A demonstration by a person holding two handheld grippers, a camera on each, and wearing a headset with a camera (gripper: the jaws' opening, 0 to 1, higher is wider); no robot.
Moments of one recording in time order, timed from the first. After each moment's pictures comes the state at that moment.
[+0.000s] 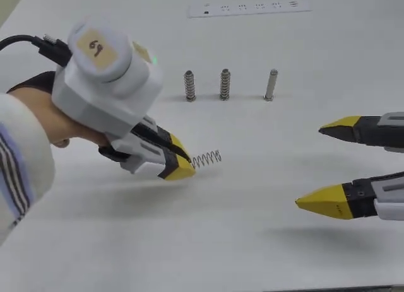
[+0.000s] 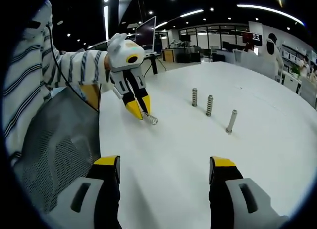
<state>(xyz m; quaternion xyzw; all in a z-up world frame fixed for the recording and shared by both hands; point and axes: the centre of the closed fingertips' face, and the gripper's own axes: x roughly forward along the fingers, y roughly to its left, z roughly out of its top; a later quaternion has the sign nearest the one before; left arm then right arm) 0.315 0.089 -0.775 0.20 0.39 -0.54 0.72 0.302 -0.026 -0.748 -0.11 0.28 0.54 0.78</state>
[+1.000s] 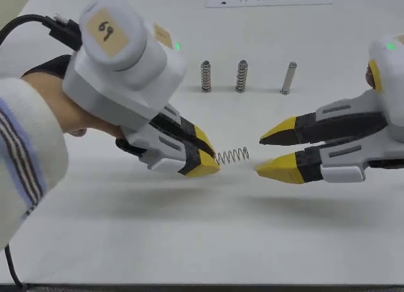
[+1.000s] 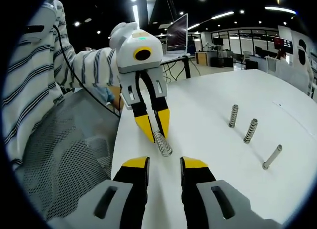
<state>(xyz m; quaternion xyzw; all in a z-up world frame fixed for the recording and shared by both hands) 0.297 0.073 -0.758 0.20 0.35 -0.58 0.71 0.297 0.045 -0.746 -0.10 0.27 0.65 0.71</state>
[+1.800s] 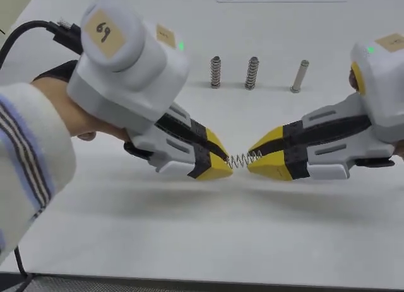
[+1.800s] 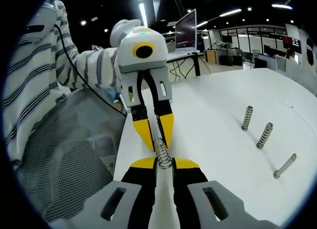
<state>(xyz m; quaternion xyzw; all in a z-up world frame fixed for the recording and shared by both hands) 0.287 0.069 -0.757 0.16 0.33 -0.60 0.71 0.289 0.063 -0.753 -0.10 0.27 0.68 0.67</state>
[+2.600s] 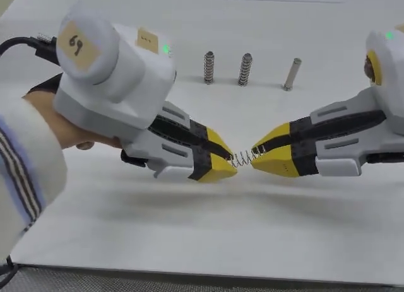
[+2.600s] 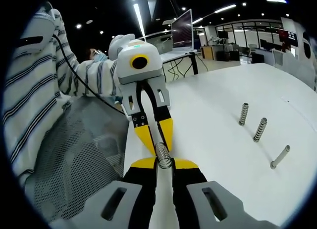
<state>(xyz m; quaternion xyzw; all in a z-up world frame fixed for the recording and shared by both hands) 0.280 0.050 -0.747 0.12 0.27 -0.61 0.73 0.279 0.046 -0.737 -0.09 0.29 0.67 0.68</state>
